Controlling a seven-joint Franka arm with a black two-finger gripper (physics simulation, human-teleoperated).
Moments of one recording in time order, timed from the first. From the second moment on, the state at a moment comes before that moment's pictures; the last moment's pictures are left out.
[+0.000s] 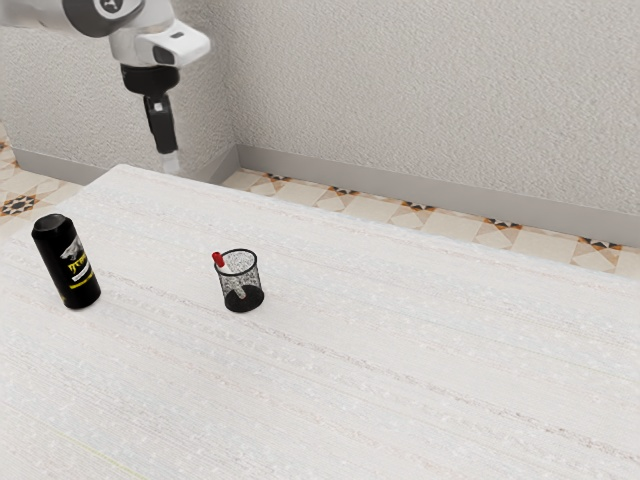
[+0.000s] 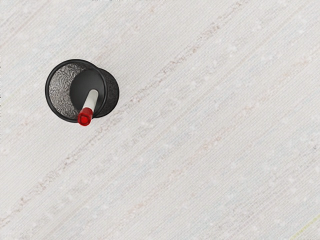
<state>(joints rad) -0.18 0.04 0.19 -1.49 0.06 1.50 0.76</state>
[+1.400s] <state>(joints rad) -0.04 0.41 0.21 -1.70 -0.19 2.08 1.08</state>
